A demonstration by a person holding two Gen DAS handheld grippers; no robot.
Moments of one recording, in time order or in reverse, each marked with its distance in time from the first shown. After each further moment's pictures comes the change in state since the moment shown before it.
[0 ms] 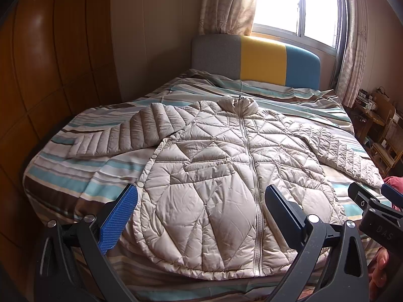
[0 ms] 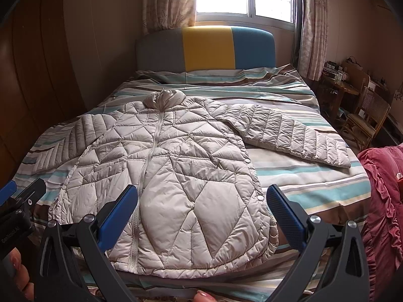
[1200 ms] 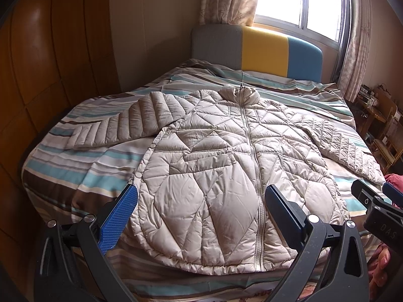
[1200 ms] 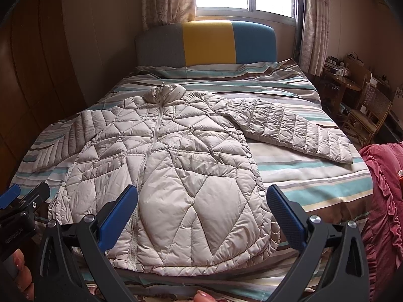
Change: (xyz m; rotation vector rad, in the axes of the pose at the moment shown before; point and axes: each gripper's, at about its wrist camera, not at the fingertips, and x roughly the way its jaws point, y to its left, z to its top) left arm 0.011 0.003 -0.004 -0.012 0.062 -0.004; right arm 0.006 -0.001 -0.001 0.002 0.029 0.004
